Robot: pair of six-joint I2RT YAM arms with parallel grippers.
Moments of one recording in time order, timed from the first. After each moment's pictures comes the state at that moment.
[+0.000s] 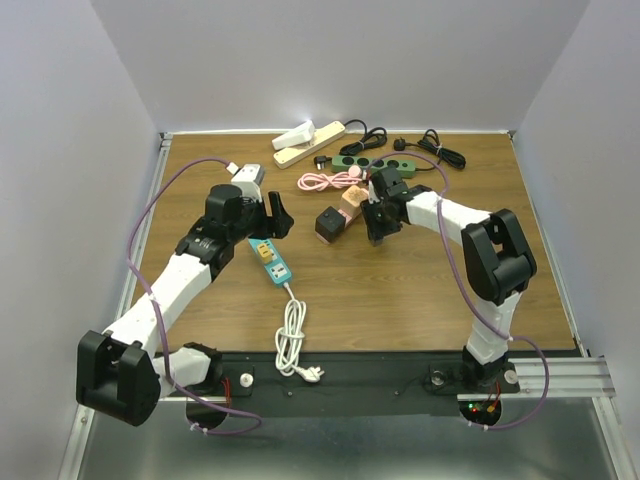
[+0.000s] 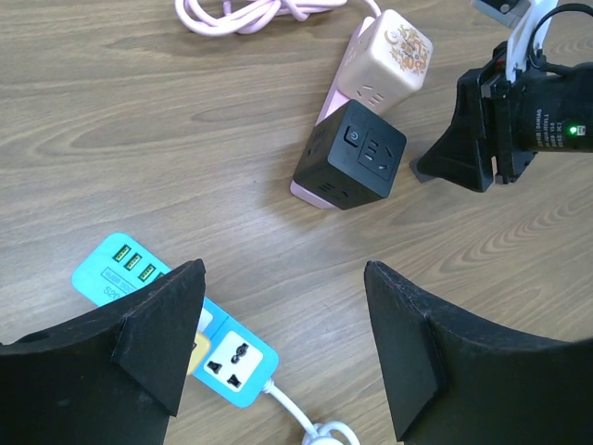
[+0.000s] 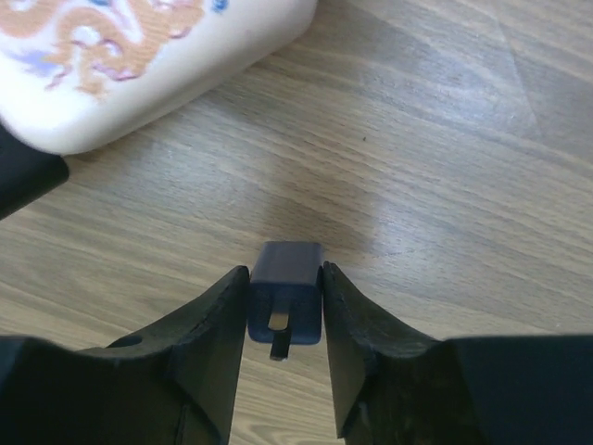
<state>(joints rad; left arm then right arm) -0.36 1.13 0.83 -0.17 0.18 -0.33 0.46 1.91 1.33 -0.48 -0.01 0.14</state>
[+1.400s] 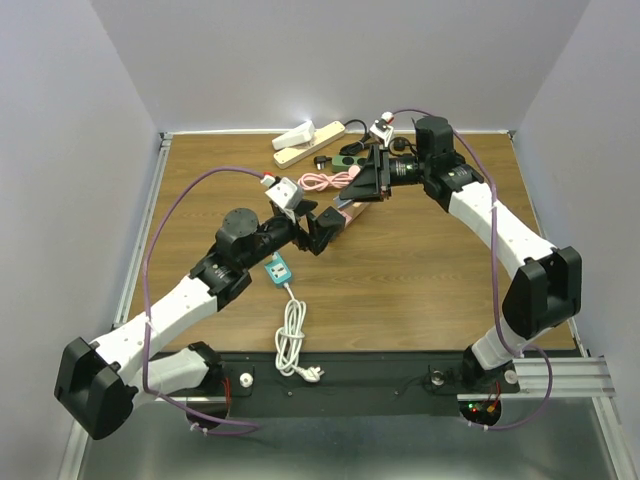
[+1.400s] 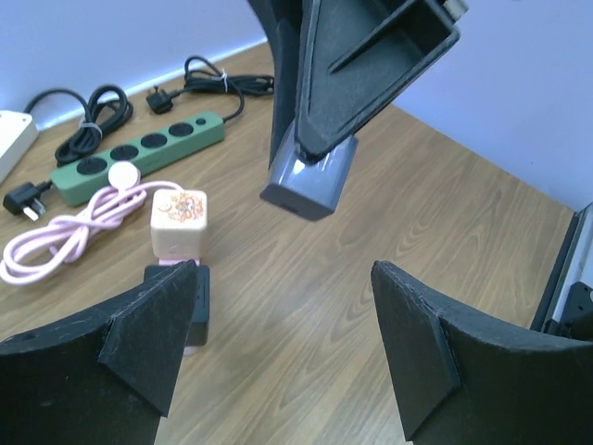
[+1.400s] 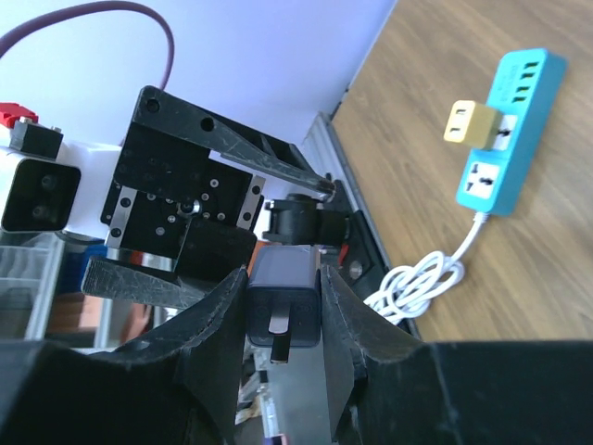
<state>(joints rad) -0.68 1.02 0.73 0.30 0.22 -0.17 0.37 1.61 1.43 -0.21 -1.12 0.77</state>
